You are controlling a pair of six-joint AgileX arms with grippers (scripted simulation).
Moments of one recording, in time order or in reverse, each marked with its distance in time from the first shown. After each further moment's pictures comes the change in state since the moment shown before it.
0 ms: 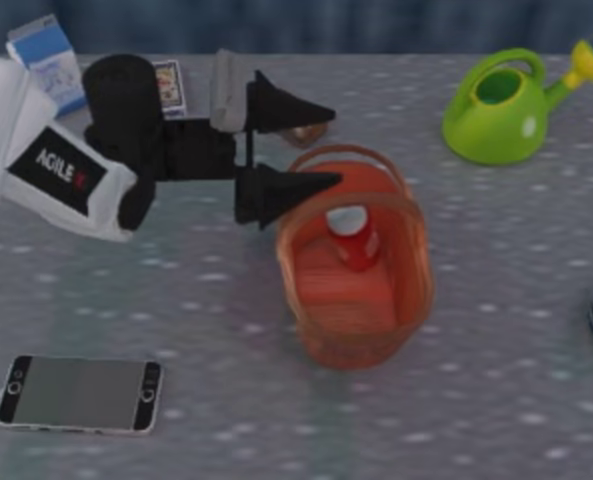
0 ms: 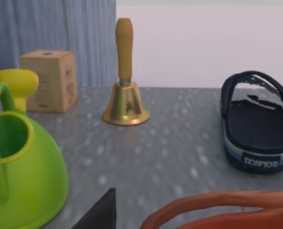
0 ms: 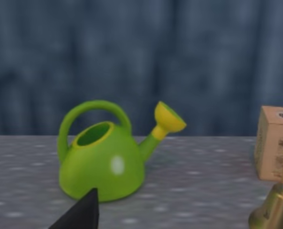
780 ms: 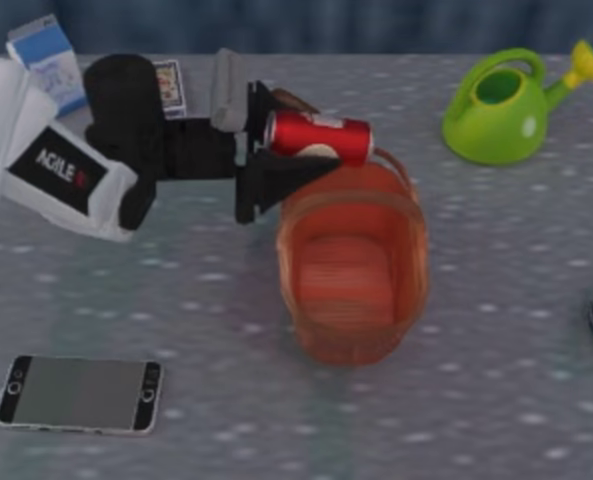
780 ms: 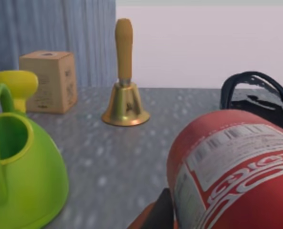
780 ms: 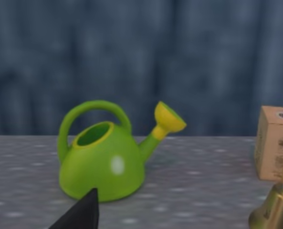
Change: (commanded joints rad) left arm 0.000 0.000 0.000 0.000 0.000 0.000; right arm 0.000 0.000 0.000 0.000 0.000 0.000
